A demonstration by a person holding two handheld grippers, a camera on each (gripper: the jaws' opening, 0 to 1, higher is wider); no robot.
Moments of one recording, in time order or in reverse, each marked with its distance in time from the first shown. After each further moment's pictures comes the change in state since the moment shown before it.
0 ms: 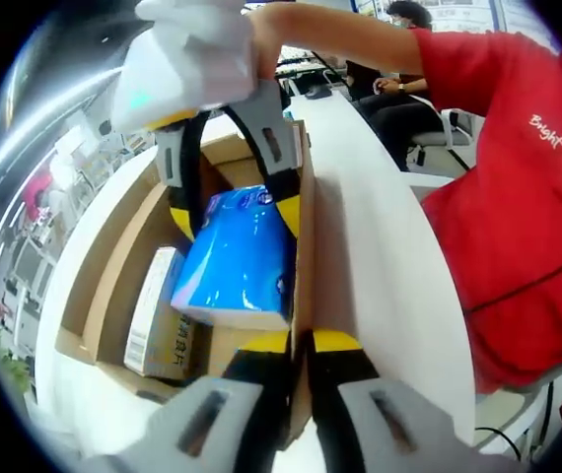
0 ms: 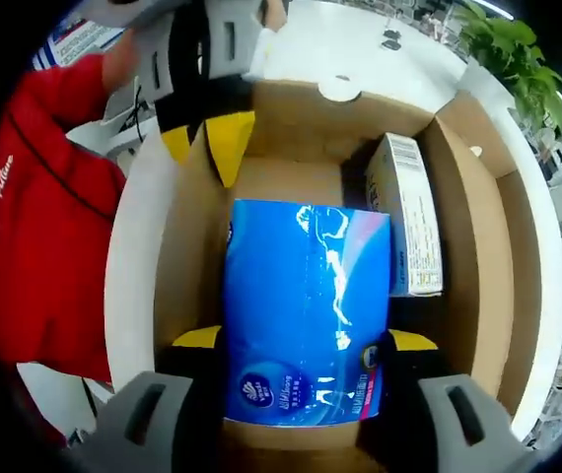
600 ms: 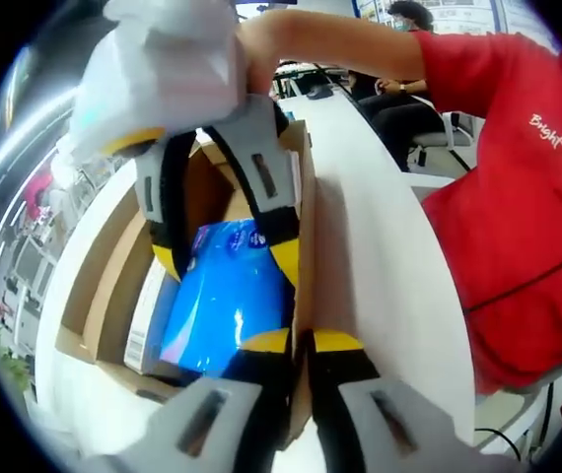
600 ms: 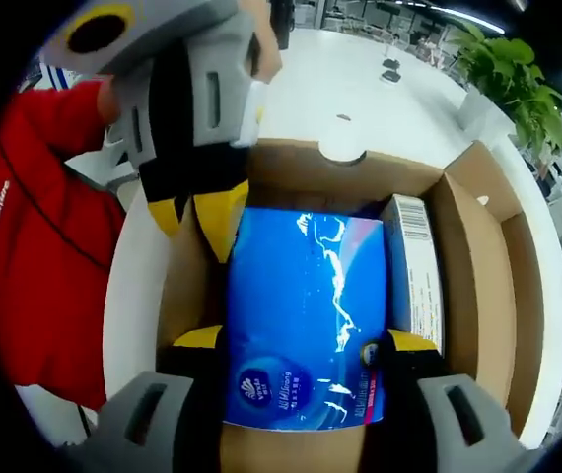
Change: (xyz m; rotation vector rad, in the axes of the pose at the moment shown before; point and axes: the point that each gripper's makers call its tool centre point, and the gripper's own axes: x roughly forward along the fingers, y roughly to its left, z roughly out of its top) left arm 0.000 -0.001 0.000 -0.003 0.001 0.001; right arm 0.009 -0.001 0.055 0.022 -0.193 0.000
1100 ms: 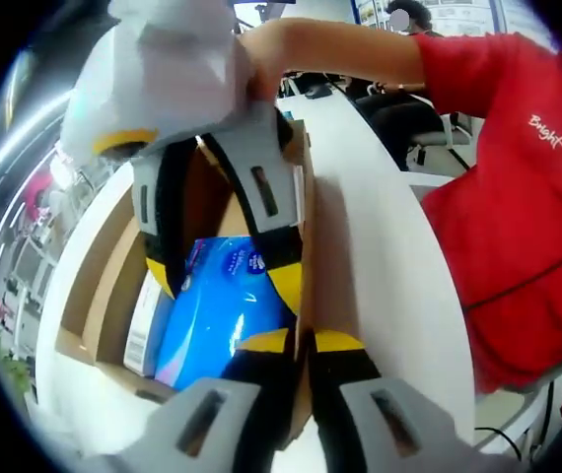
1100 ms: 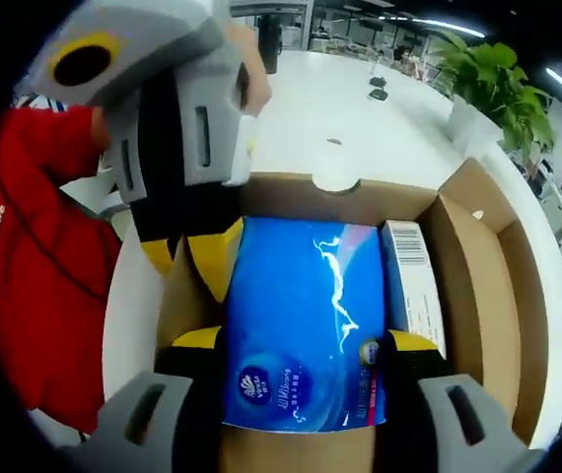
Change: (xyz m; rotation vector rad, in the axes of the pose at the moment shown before) left arm 0.001 0.000 0.000 0.003 0.002 -0.002; right arm 0.010 -0.001 0.023 0.060 -0.059 -0.046
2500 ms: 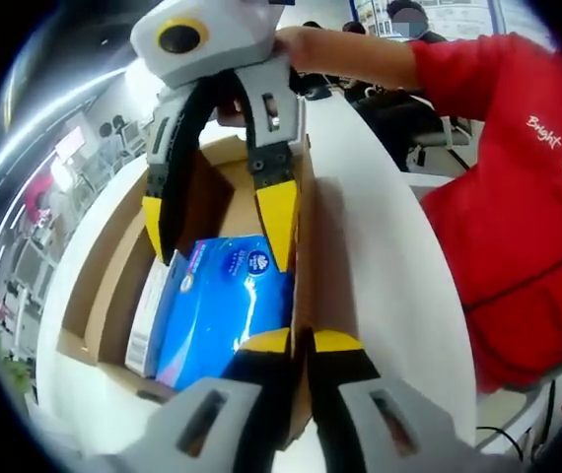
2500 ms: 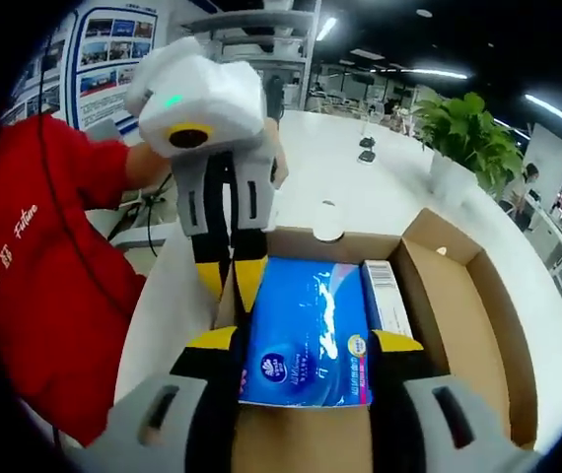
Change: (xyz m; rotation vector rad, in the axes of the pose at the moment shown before) left arm -0.001 0.001 0.001 0.006 -0.010 0.004; right arm -0.044 -0.003 0.007 0.015 -0.329 -0.018
